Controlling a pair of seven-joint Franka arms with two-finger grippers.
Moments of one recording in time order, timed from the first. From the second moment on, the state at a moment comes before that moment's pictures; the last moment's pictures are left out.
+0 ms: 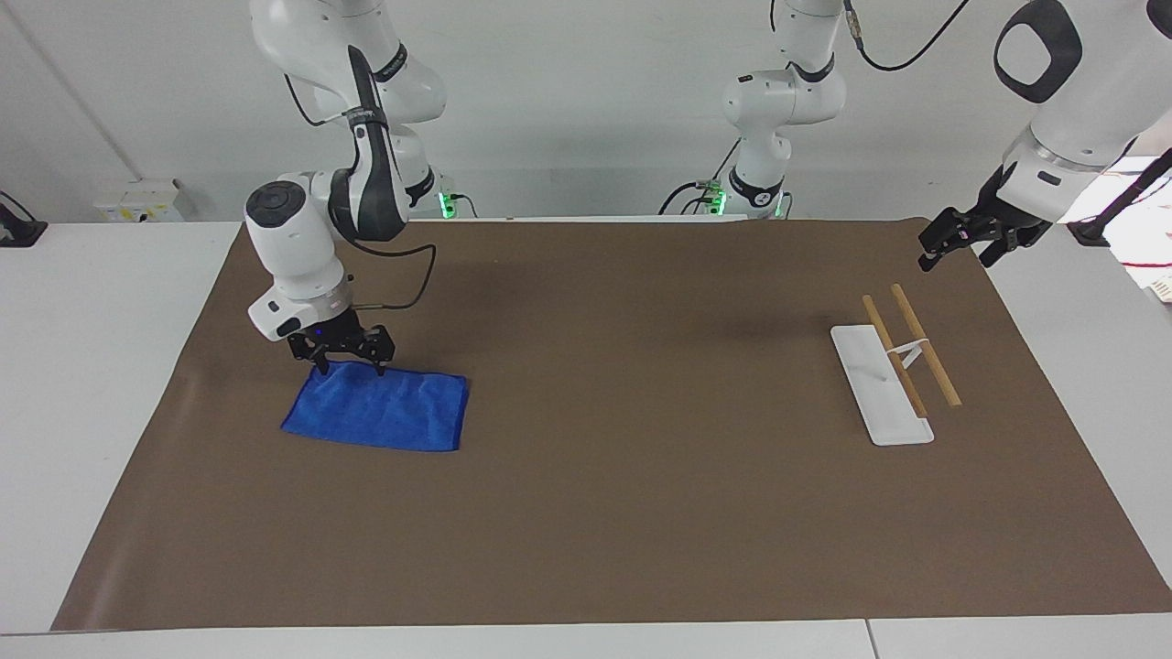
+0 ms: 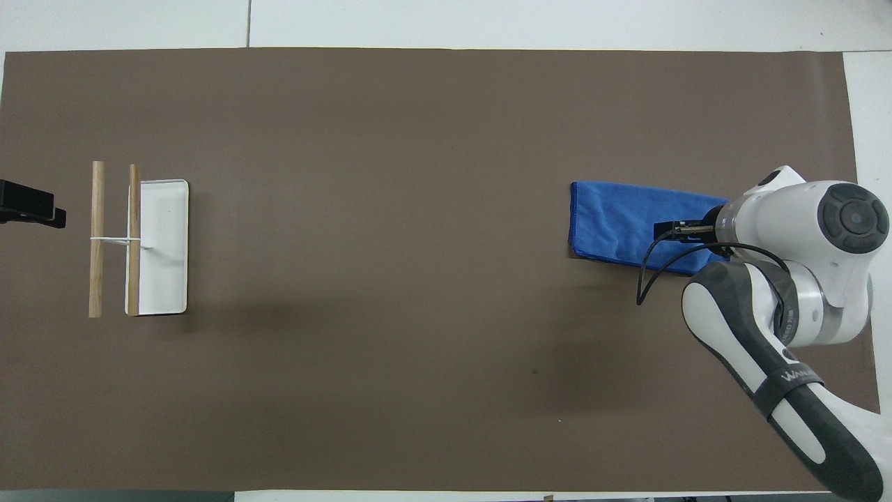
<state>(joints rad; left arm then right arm) 0.01 -0.01 0.06 -1.65 -0.02 1.60 0.07 0.03 0.10 -0.03 -2.25 -0.03 2.47 0.07</state>
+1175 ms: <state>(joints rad) 0.01 -0.01 0.06 -1.65 -0.02 1.60 0.07 0.03 0.21 -0.03 -2.23 -0.03 2.54 0.05</state>
